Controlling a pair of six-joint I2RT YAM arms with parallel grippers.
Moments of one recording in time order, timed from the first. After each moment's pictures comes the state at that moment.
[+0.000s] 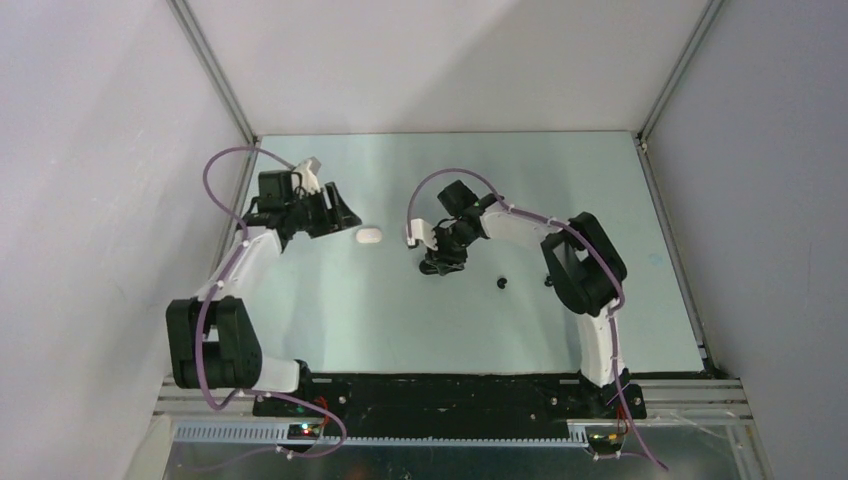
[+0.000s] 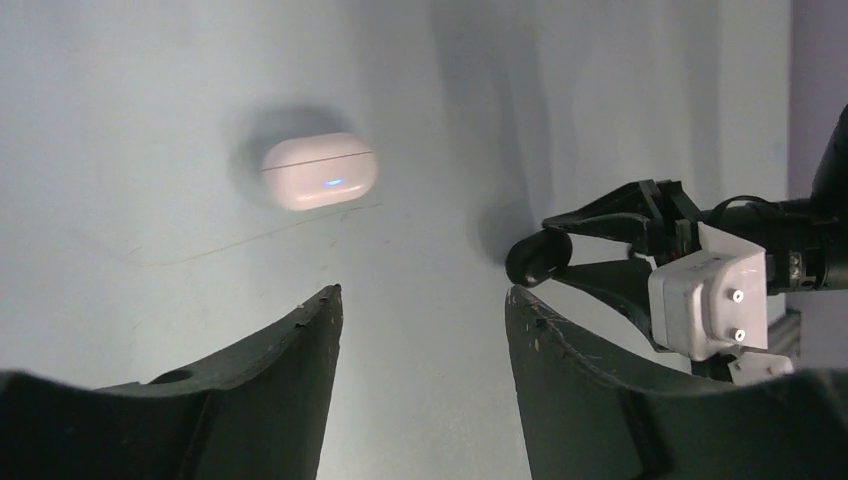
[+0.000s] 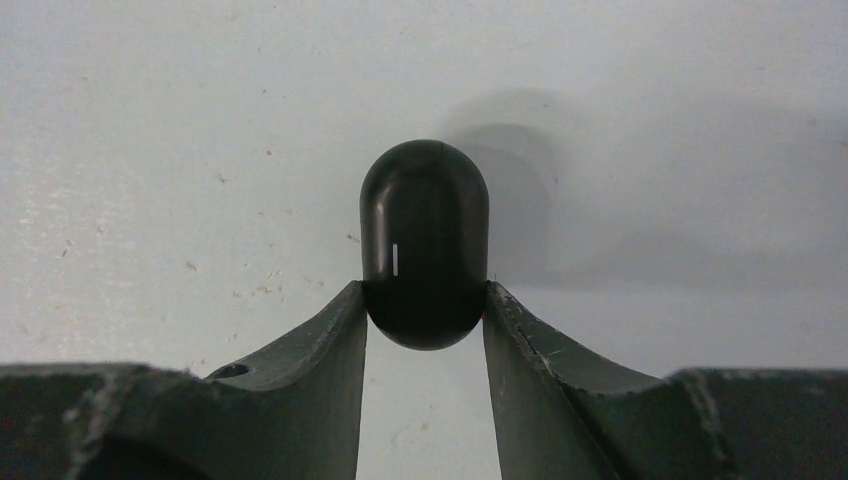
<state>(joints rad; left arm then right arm) 0.03 1.37 0.98 -0.36 0.51 -0.29 0.67 2.08 1.50 -0.60 -0.53 -0.97</state>
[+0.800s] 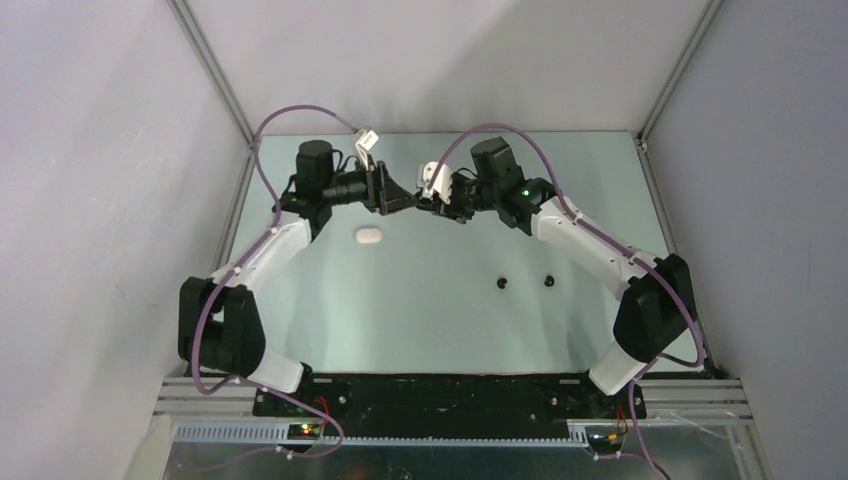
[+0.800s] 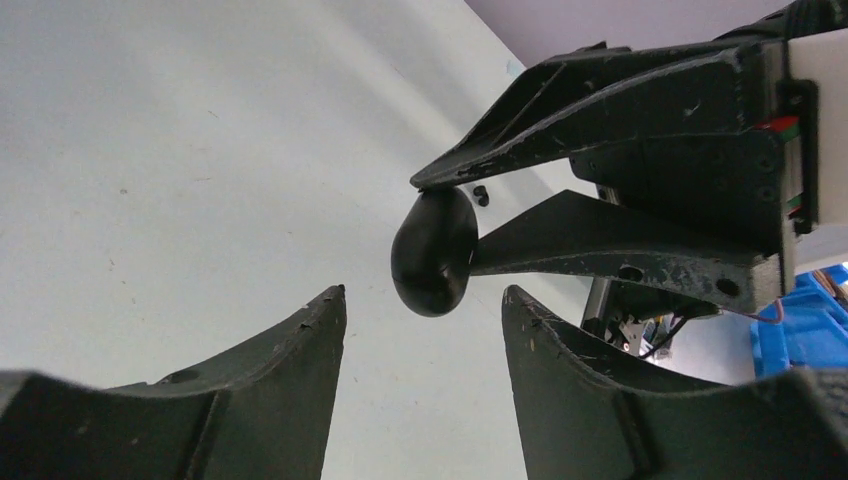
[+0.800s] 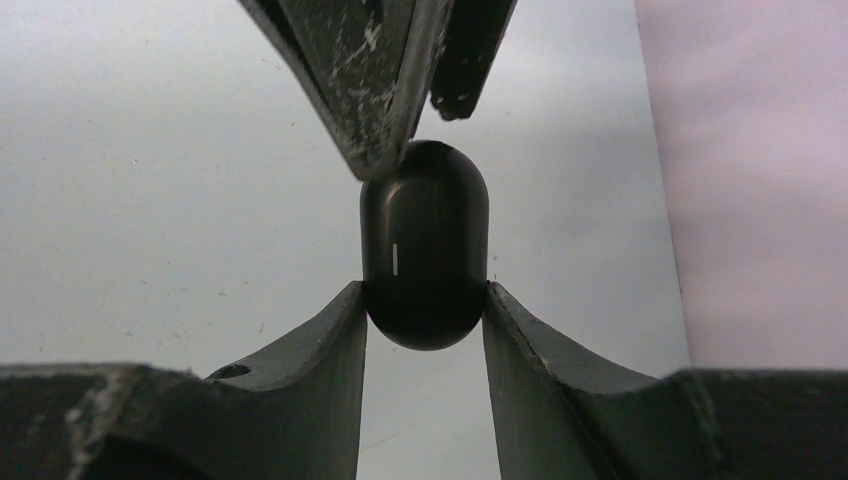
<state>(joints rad) -0.24 1.47 1.12 0.00 0.90 -0.29 0.64 1.64 1.44 -0.37 -0.45 -0.80</state>
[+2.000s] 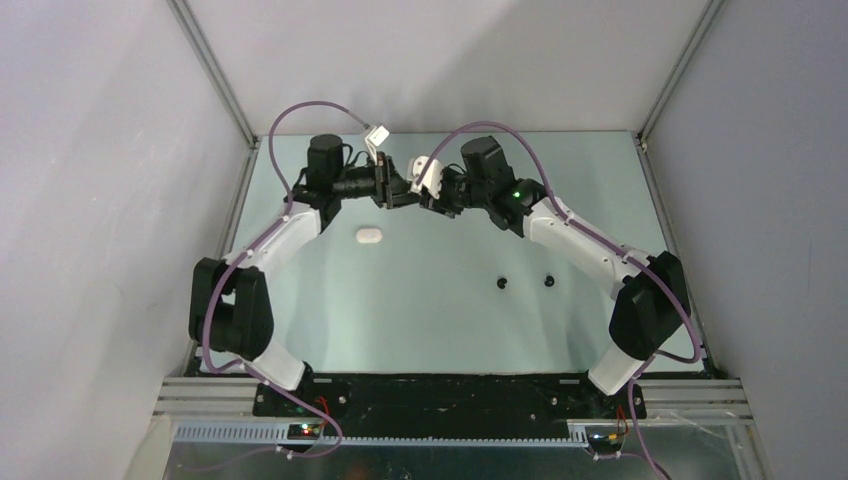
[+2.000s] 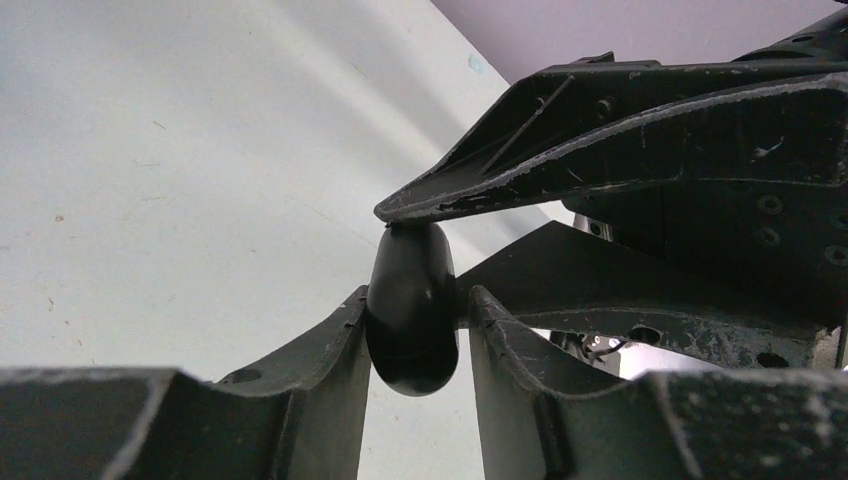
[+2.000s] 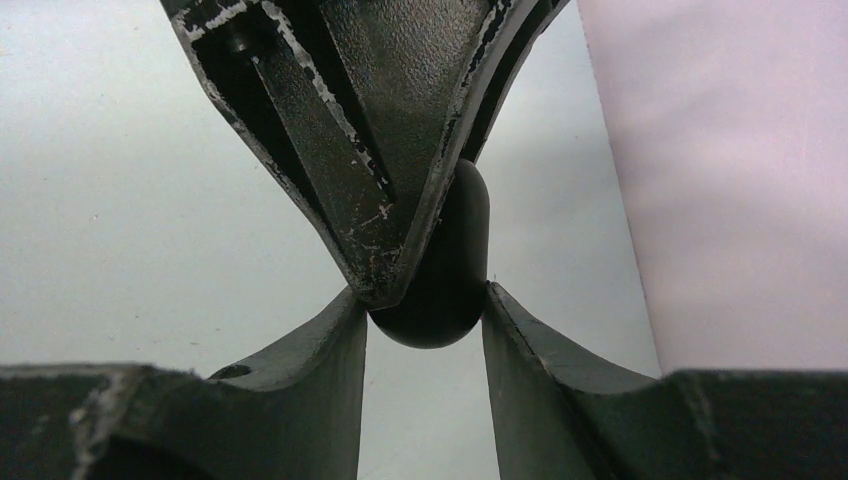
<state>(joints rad) -0.27 1.57 1.17 0.05 0.98 -0.34 0.69 1.66 1.47 -0.28 -0.36 -0.74</state>
